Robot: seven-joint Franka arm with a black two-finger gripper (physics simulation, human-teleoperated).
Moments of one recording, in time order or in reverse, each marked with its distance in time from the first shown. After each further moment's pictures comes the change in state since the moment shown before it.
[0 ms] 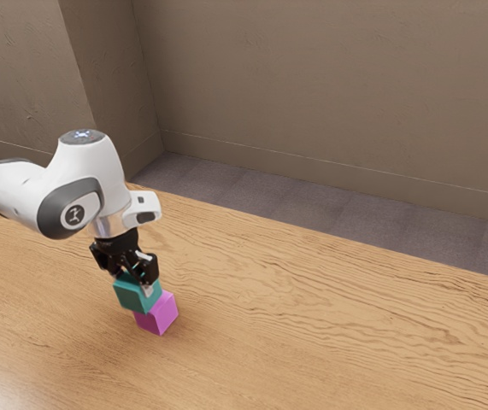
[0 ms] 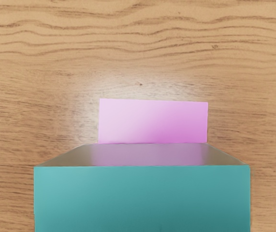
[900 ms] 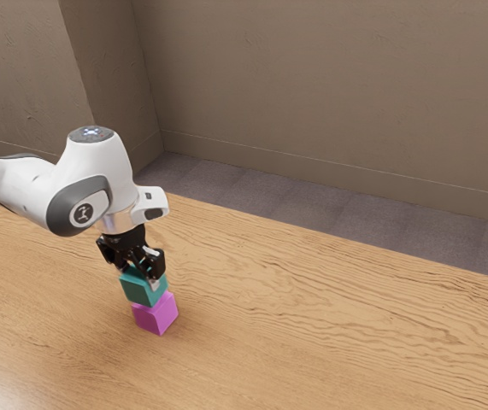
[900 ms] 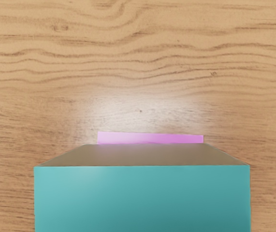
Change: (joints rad) arm 0.038 0.039 -0.055 0.033 0.007 0.022 -0.019
